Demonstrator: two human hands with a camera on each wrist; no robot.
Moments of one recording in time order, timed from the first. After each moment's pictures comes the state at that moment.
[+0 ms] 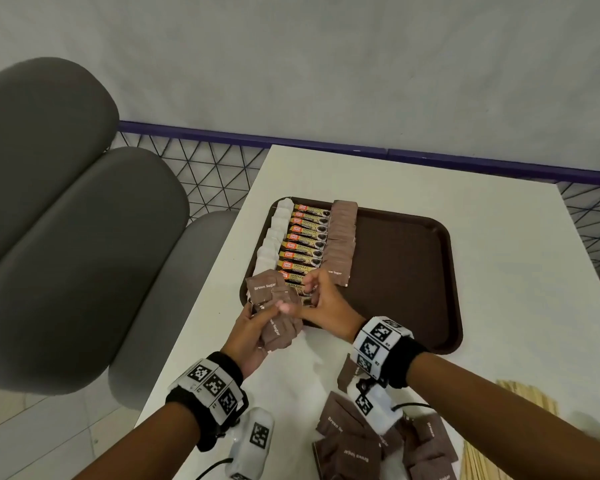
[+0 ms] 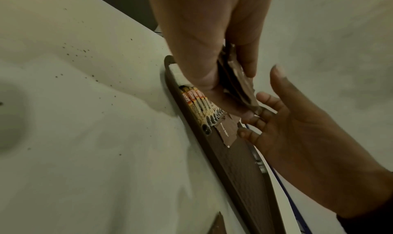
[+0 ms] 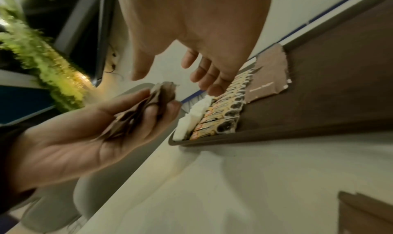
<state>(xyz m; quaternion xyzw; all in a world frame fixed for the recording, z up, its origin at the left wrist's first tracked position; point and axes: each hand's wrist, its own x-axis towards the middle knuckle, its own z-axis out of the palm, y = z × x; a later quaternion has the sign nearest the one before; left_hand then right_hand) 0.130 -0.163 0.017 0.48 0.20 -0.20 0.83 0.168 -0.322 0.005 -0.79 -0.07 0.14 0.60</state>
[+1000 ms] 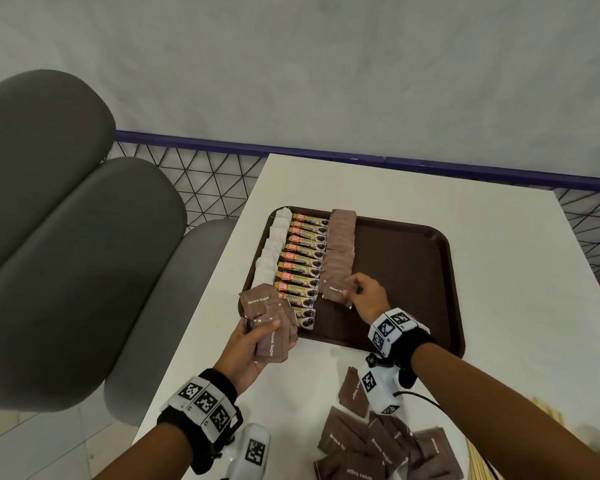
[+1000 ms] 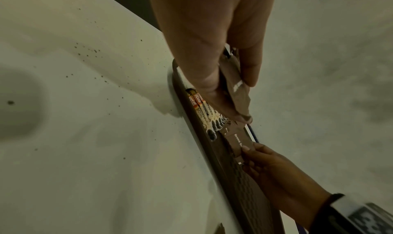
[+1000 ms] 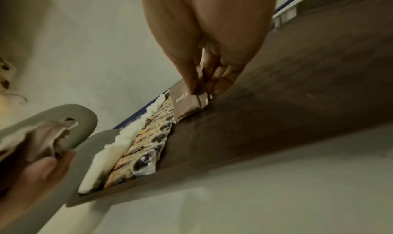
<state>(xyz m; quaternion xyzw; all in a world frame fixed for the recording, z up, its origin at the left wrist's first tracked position) 0.132 -0.157 0.013 0.44 0.19 -0.22 0.85 0.209 -0.382 -0.018 -0.88 0.12 0.08 0.46</state>
